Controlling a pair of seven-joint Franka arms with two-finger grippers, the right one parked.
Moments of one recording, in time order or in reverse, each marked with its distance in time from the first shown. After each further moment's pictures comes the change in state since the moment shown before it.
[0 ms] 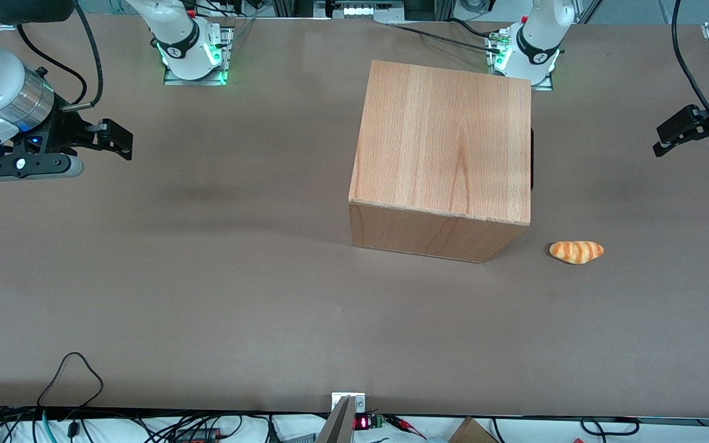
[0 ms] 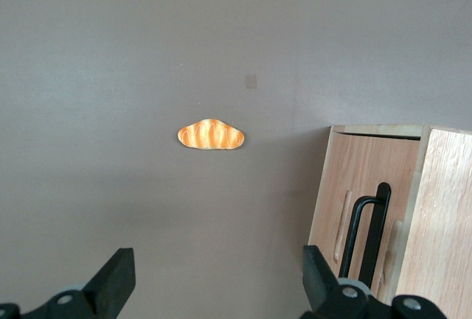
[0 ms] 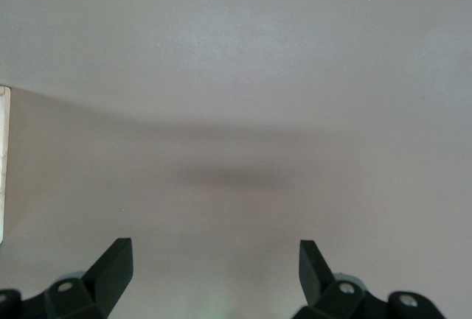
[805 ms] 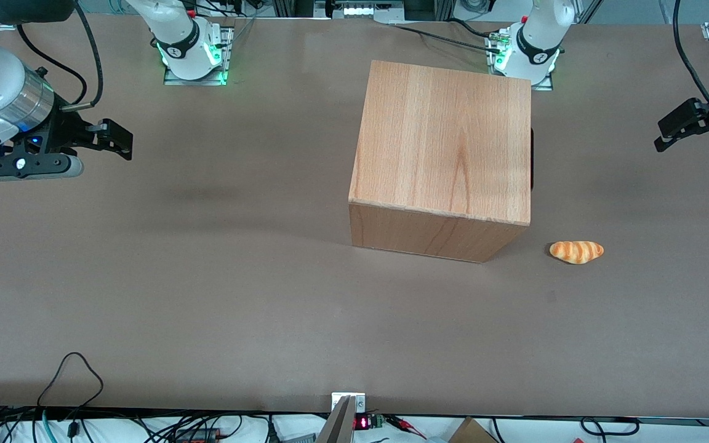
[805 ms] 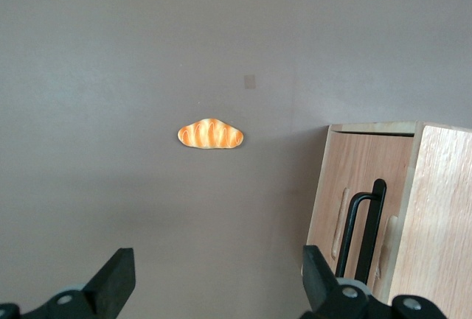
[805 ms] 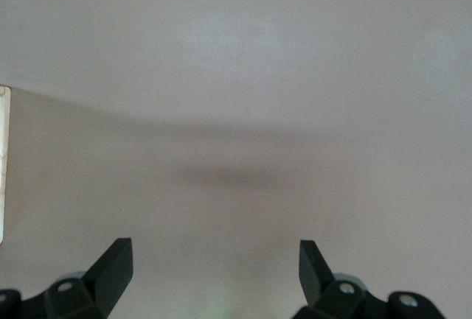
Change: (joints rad) arm 0.000 -0.009 -0.002 0.004 0.000 -0.013 0.000
